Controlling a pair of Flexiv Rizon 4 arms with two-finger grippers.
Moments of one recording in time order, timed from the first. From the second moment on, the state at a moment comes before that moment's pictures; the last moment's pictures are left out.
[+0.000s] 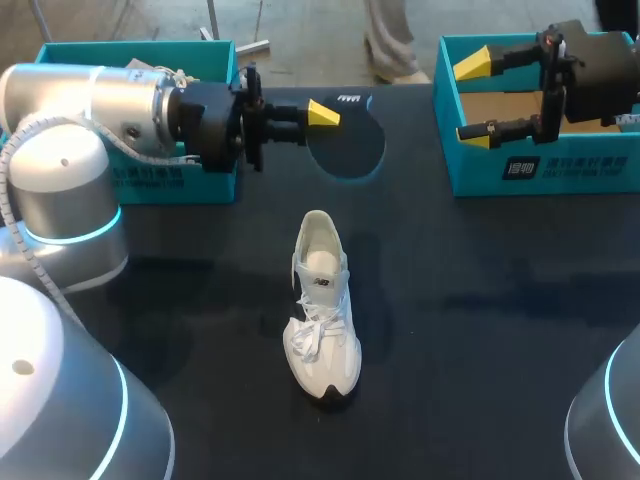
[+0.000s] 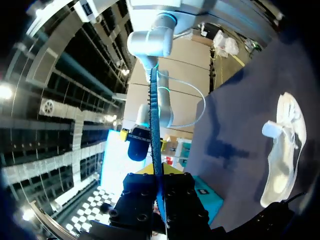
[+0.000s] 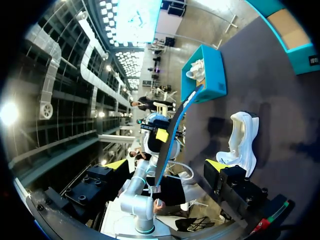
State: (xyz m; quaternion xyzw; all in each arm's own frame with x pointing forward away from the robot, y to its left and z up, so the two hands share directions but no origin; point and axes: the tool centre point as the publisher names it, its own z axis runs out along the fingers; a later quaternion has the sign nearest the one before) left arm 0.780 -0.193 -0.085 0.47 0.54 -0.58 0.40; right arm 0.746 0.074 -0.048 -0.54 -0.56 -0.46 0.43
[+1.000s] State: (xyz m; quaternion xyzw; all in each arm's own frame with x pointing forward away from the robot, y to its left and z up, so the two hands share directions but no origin) left arm 0.769 -0.184 -0.082 0.15 0.67 -0.72 0.08; right arm 0.746 0.074 -0.048 -0.54 -0.56 -0.46 0.43
